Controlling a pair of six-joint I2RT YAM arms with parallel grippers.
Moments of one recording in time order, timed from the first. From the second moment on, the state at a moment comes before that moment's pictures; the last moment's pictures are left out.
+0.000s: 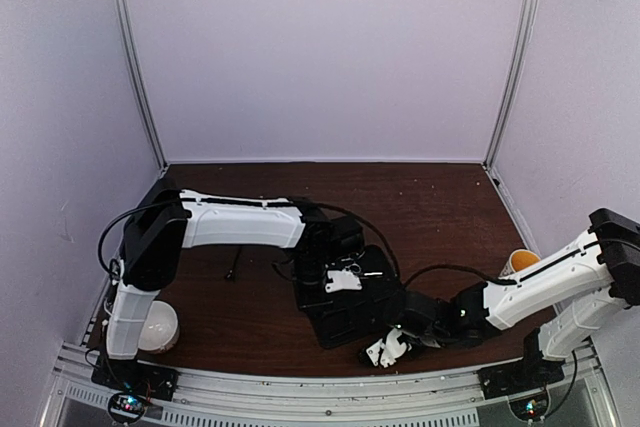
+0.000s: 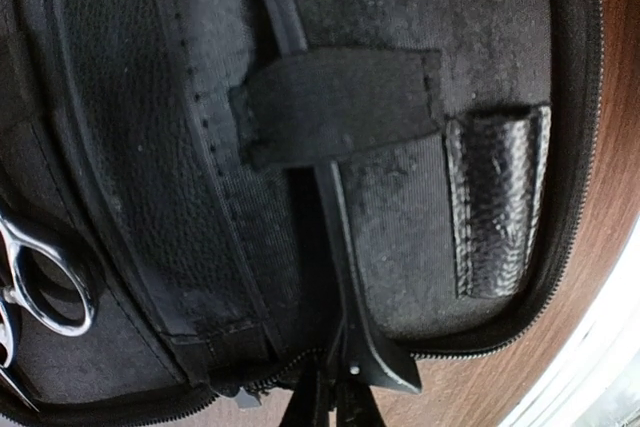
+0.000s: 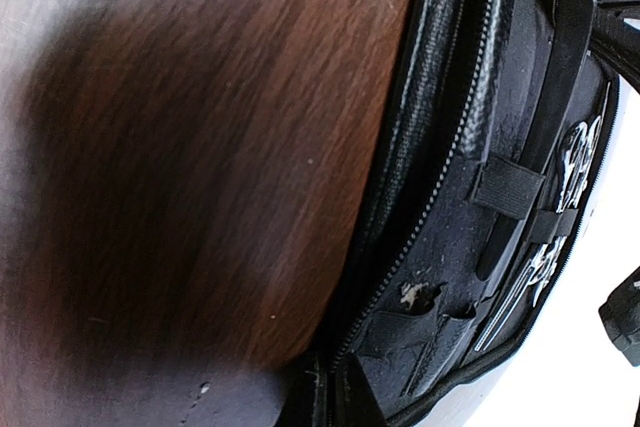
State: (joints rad) left arm -1.08 2.22 1.74 -1.11 0.16 0.31; right arm 1.28 1.48 0.56 -0.13 0.37 -1.00
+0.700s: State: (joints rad) left arm -1.08 2.25 1.78 -1.05 0.19 0.28; right arm 1.28 1.48 0.56 -0.13 0.38 -0.99
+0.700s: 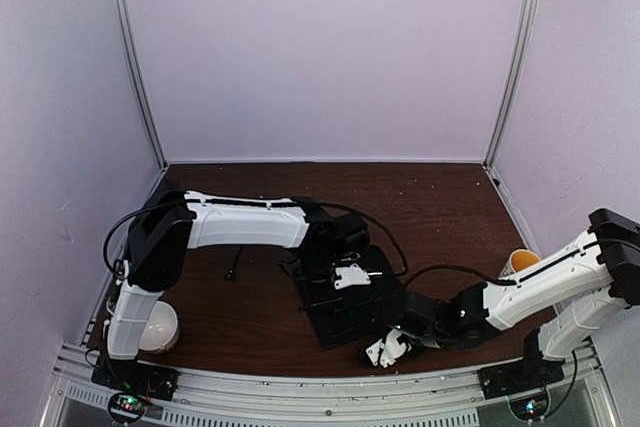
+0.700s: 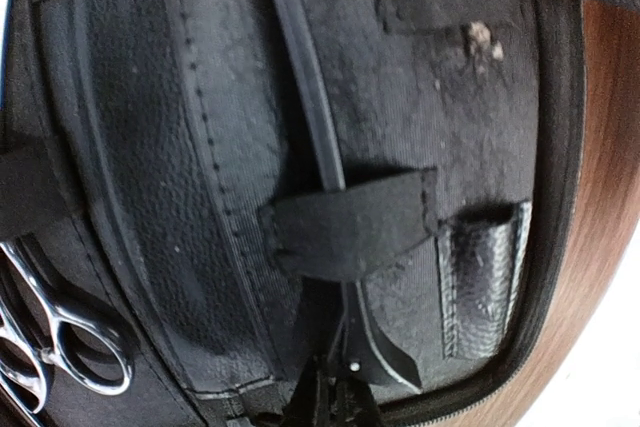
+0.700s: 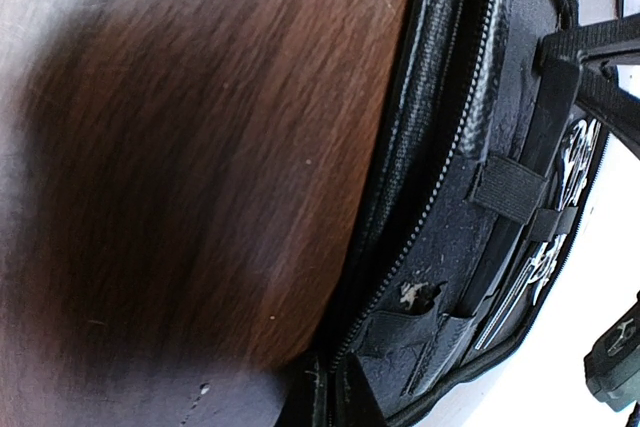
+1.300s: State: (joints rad) left arm -1.08 2.28 1.83 -1.01 0.23 0.21; right arm 1.28 1.48 0.56 -0.13 0.38 -0.99
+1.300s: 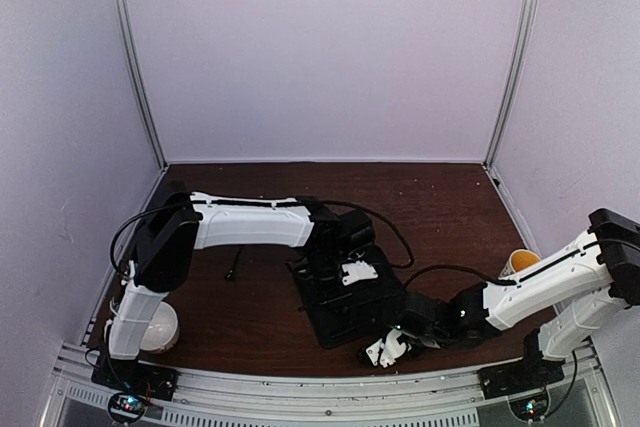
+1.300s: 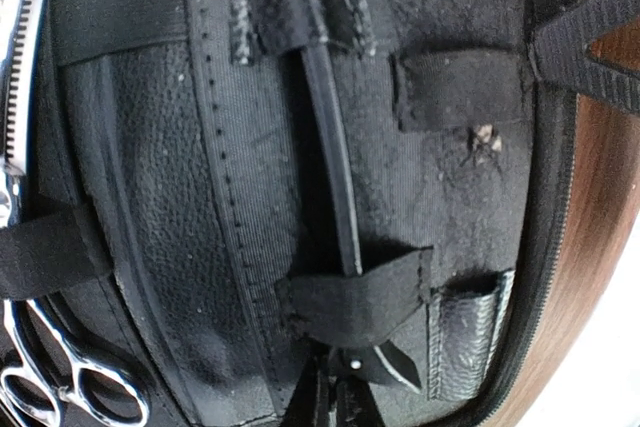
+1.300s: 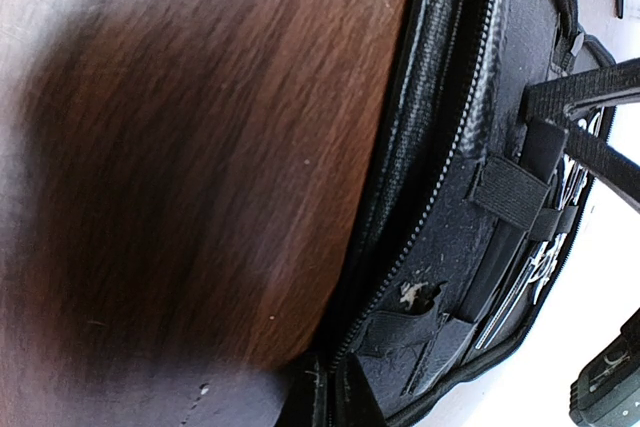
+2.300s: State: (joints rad) left arm -1.09 2.08 1.61 -0.84 -0.05 0.13; right arm 1.29 1.48 0.57 -0.14 0.38 -0.96
